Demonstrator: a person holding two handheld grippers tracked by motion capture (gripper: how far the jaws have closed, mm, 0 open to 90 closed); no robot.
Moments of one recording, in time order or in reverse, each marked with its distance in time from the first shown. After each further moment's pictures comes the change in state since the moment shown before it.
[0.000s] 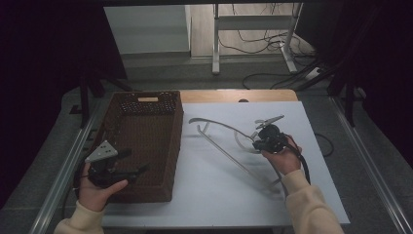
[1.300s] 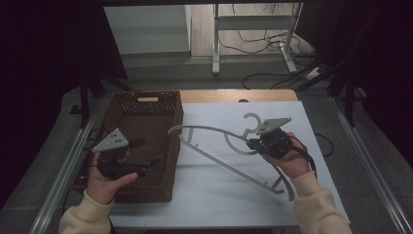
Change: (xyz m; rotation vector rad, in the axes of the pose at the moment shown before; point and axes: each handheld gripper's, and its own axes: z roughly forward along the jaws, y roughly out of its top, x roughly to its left) left arm -0.032 0.052 0.002 -0.033 -0.093 0.090; right arm 0.032 0.006 -0.055 -0.188 0.115 -0.267
